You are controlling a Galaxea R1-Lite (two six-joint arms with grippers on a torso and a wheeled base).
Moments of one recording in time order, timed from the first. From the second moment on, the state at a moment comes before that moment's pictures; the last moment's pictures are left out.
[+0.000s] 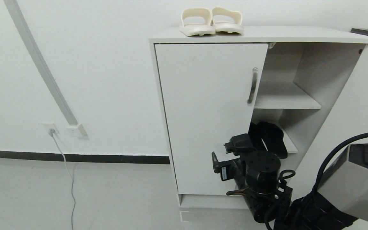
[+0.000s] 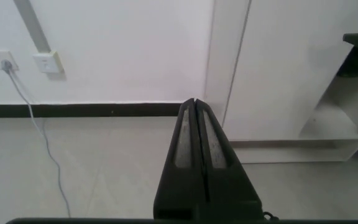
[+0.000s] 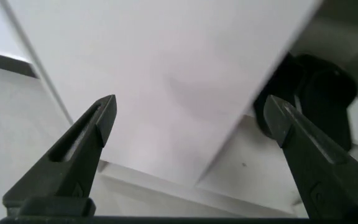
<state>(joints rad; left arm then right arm) 0.00 0.00 0.00 0.00 -0.02 -0.01 0.84 2.10 -0.72 -1.30 -0.65 -0.06</state>
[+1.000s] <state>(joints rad) 0.00 0.00 0.00 0.00 -0.02 -0.01 0.82 2.10 -0.67 -1.38 -0.62 -0.11</state>
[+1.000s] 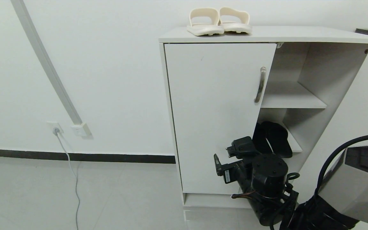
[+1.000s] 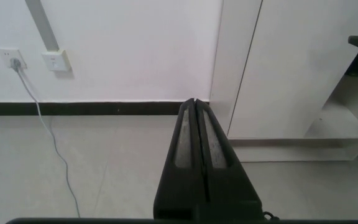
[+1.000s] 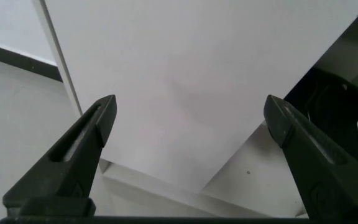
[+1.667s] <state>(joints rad) 0.00 0.00 0.00 0.00 -0.02 -0.01 0.82 2.10 -0.67 -1.37 -0.62 -0.11</state>
